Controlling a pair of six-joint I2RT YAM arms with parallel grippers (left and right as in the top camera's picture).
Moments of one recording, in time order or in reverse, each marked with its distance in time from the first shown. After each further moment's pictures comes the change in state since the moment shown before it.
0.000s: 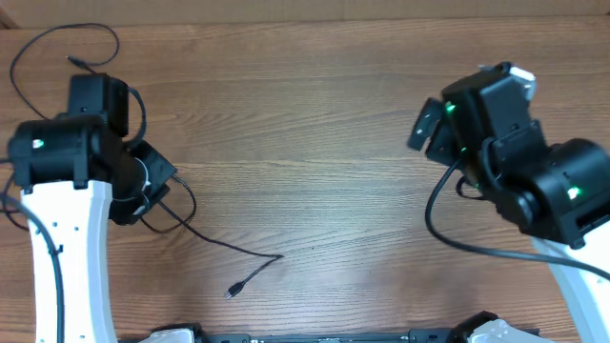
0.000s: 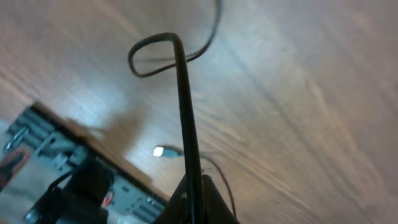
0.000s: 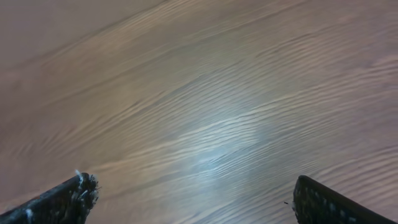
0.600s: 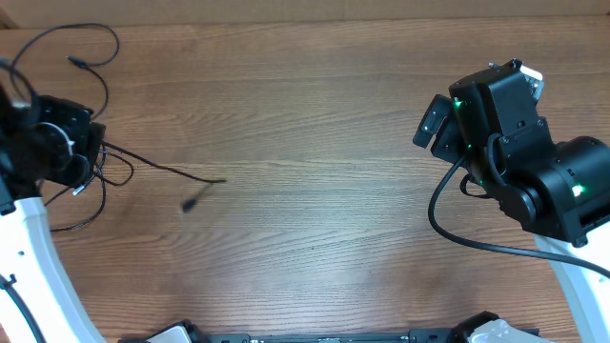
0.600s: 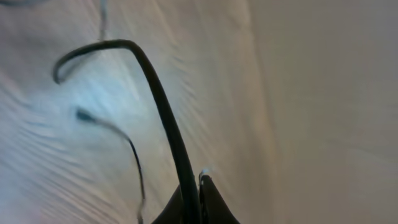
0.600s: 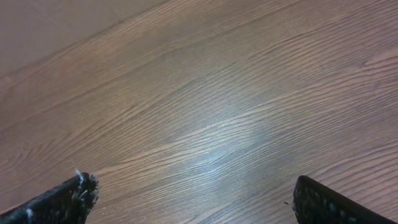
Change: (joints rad) left arm 0.348 -0.013 0.131 0.314 0.320 -0.171; right arm -0.027 0.000 0.000 0.000 0.000 0.000
